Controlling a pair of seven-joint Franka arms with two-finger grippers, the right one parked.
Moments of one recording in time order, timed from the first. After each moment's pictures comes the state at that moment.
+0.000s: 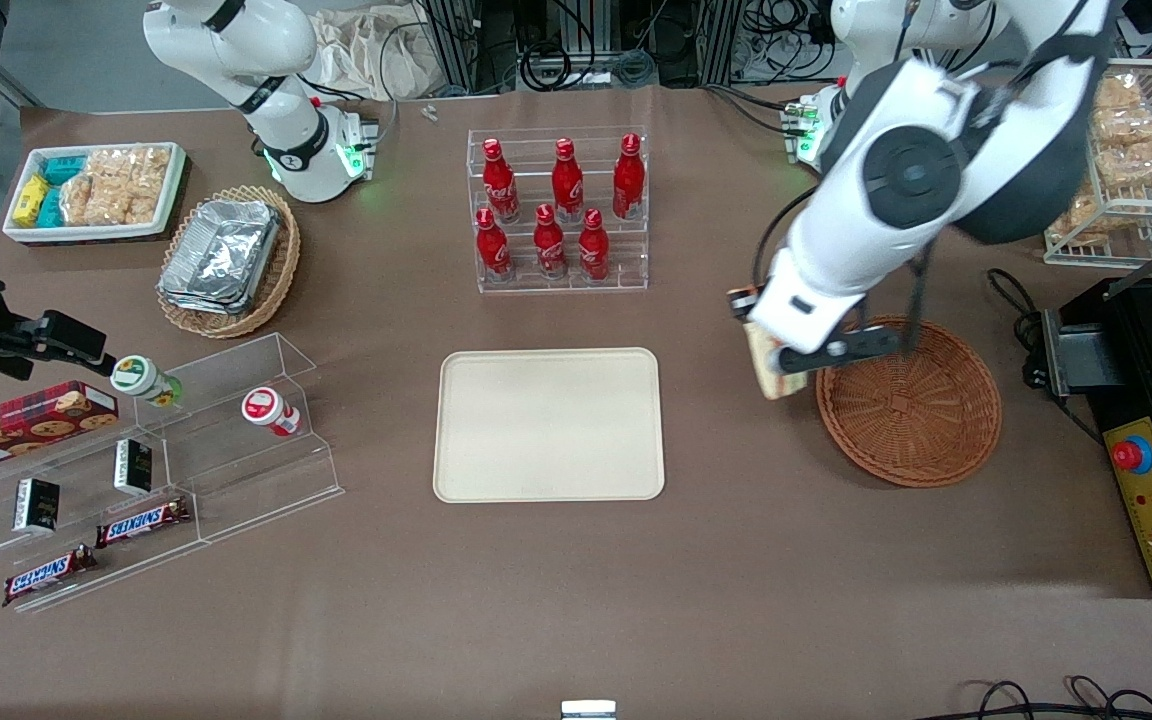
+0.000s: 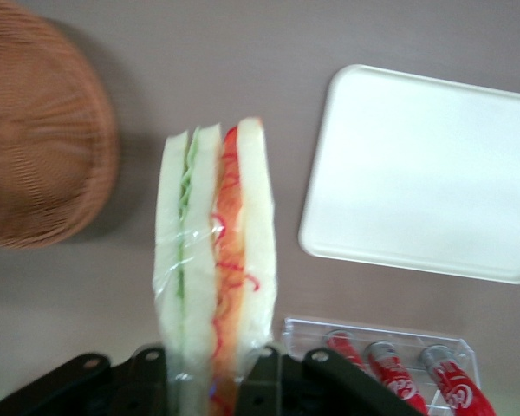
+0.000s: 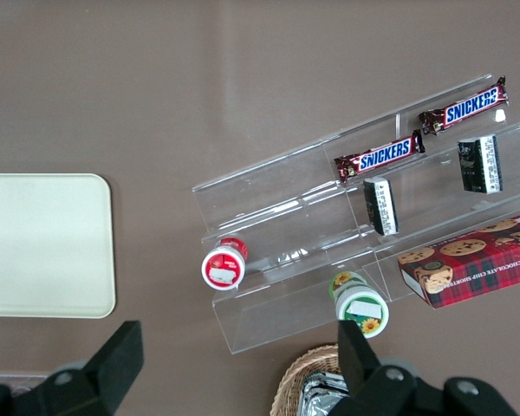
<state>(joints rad) -0.12 0.28 -0.45 -1.56 -0.01 1.72 -0.71</state>
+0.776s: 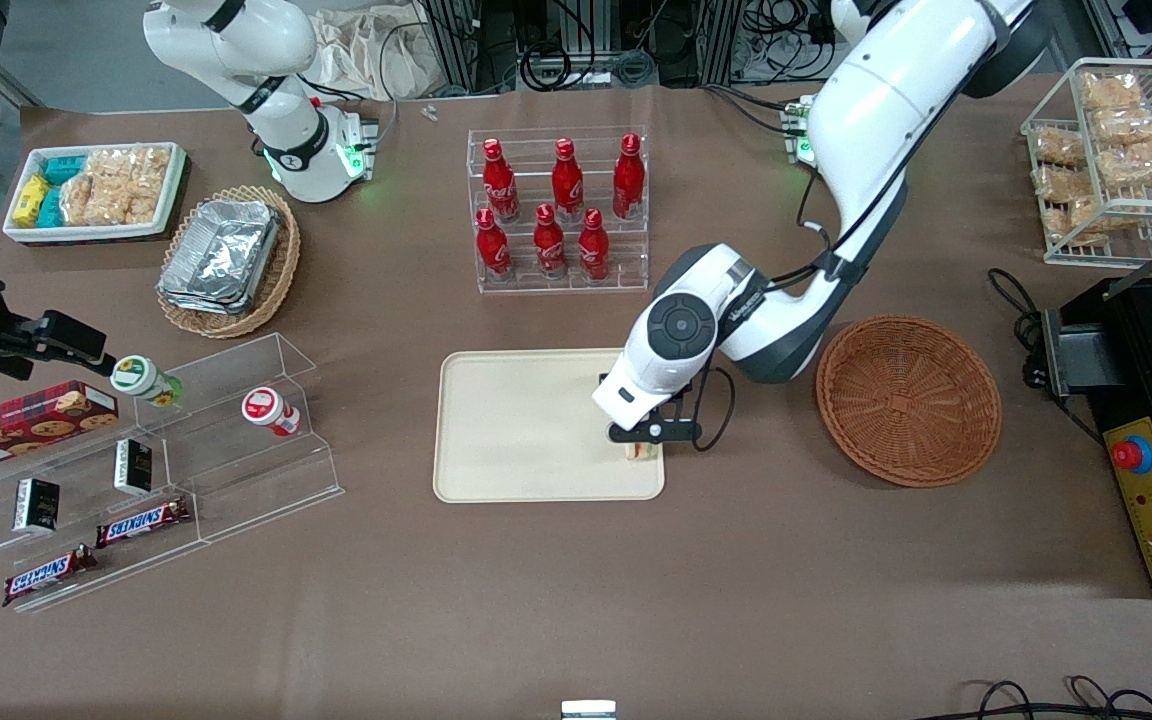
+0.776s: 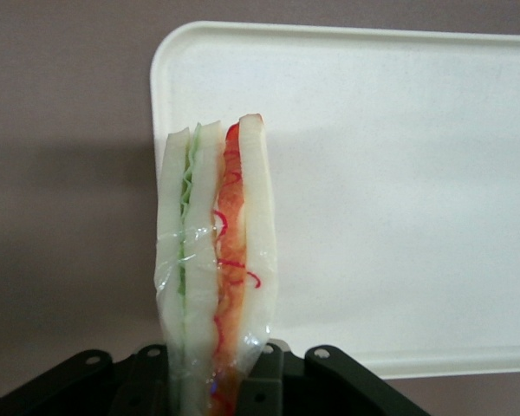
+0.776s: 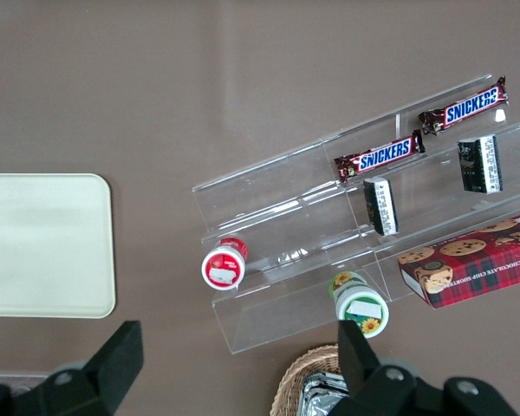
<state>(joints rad) -0.29 0.71 -0.45 -1.54 0.17 2.15 -0.77</state>
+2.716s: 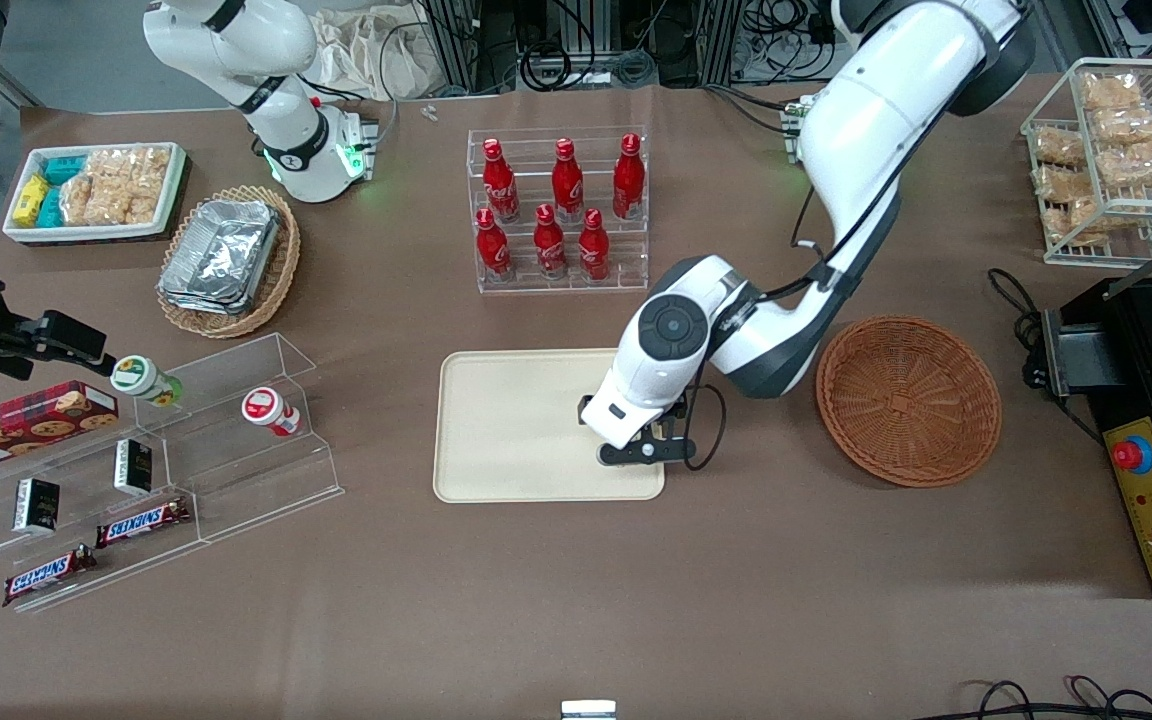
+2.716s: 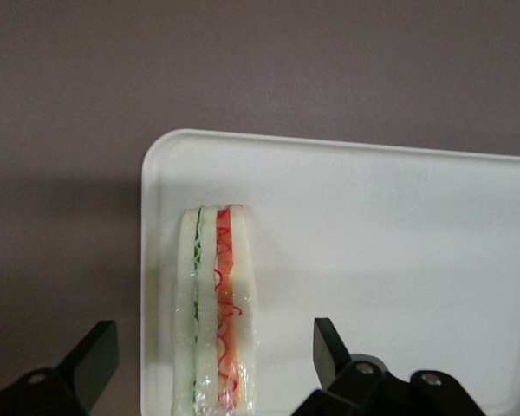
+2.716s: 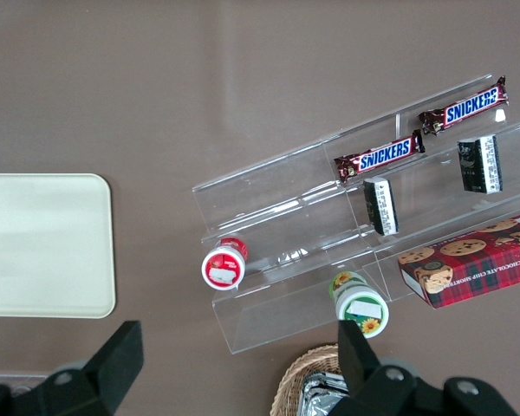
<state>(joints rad) -0.31 0.70 -0.44 -1.42 0.25 2.15 -0.86</state>
